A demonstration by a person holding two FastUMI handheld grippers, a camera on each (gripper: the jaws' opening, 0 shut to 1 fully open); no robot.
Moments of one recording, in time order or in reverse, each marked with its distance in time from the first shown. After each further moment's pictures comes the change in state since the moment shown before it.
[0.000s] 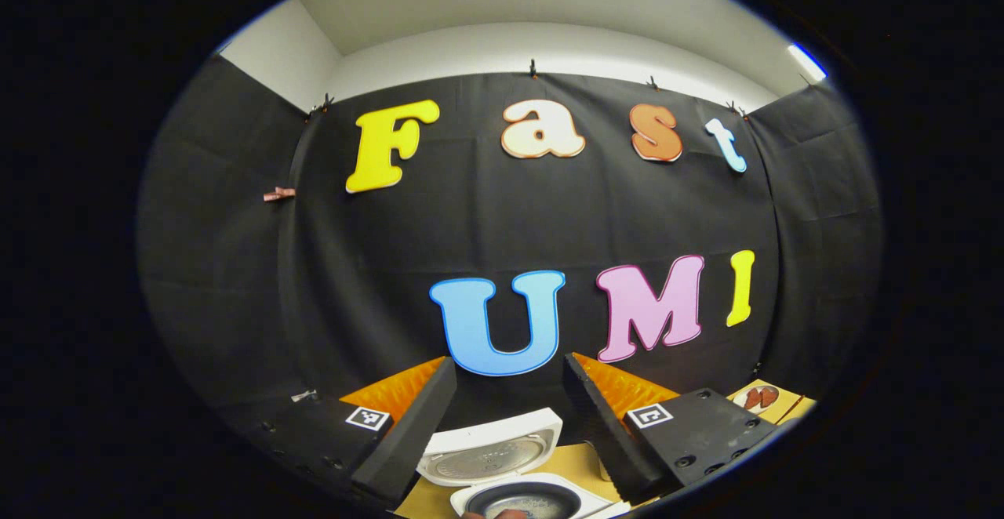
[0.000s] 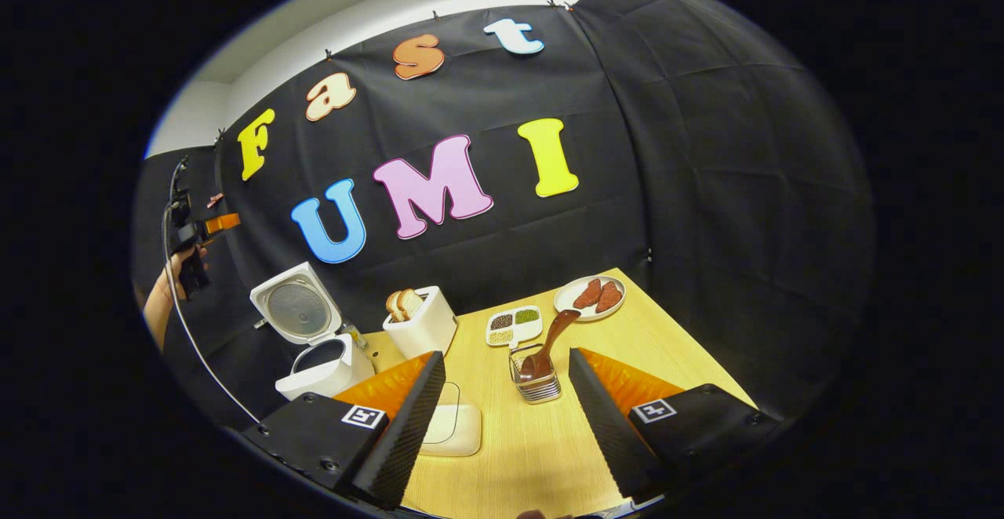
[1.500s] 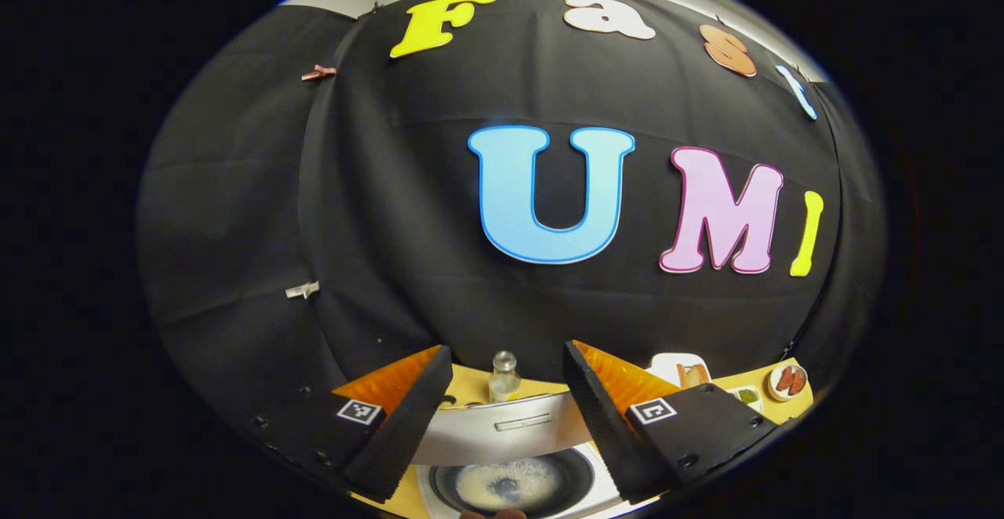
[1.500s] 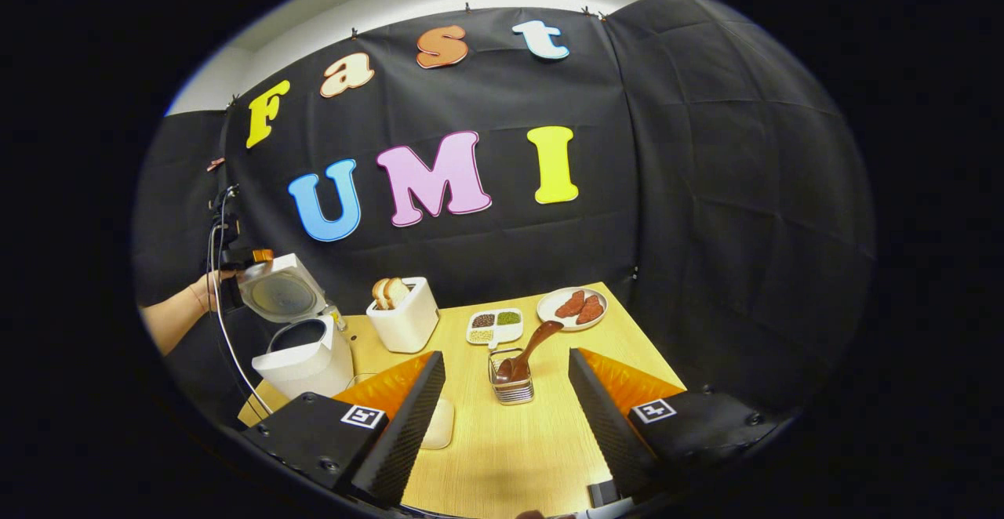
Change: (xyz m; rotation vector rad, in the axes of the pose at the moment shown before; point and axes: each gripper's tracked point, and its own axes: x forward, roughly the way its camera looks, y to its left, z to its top) left arm 0.024 -0.001 -0.211 -0.144 0.388 0.182; right arm -0.007 0.001 0.020 -0.140 0.027 -0.015
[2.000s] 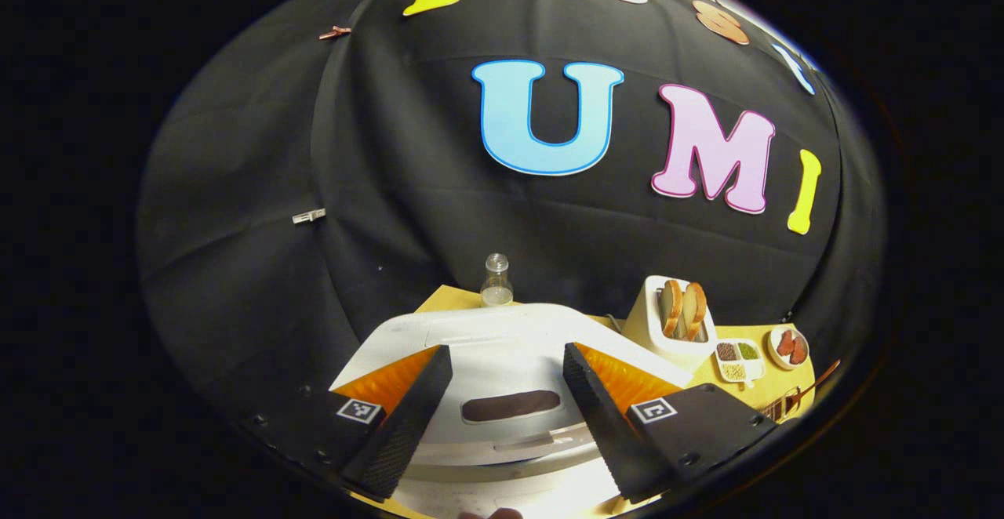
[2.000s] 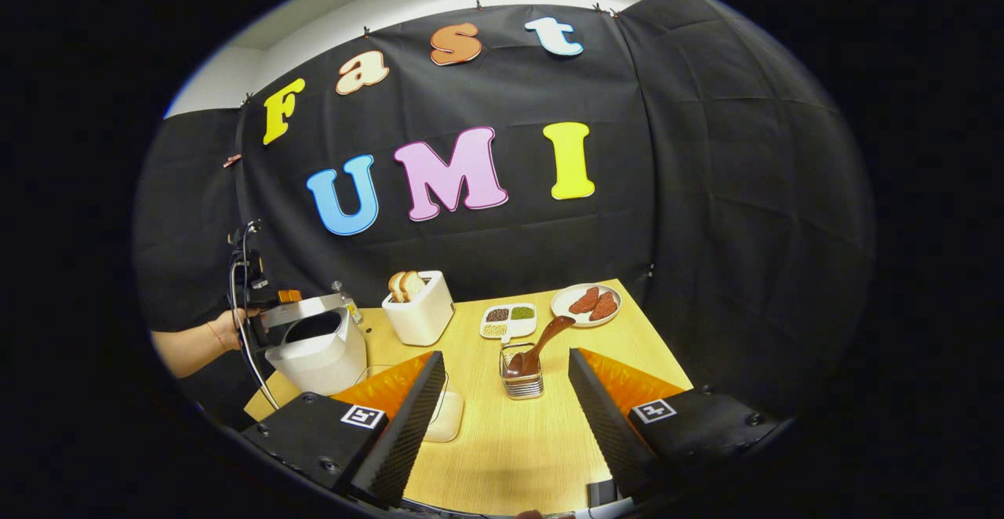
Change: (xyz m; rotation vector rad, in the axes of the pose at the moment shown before) left arm -0.037 -0.017 -0.128 0.000 0.137 0.042; right arm -0.009 0.000 -0.011 -0.003 0.026 0.056
